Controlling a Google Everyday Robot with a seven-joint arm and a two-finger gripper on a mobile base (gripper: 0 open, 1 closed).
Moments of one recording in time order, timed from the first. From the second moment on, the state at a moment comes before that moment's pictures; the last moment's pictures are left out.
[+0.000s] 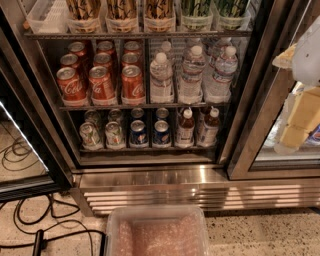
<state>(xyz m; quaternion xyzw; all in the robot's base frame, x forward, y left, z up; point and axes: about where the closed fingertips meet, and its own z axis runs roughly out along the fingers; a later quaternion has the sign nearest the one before) 0.438 -0.217 0.976 -0.60 0.78 -0.03 0.16</state>
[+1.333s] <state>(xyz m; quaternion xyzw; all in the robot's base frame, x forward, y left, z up) 0.471 -0.194 0.993 -0.48 0.82 0.01 0.32</state>
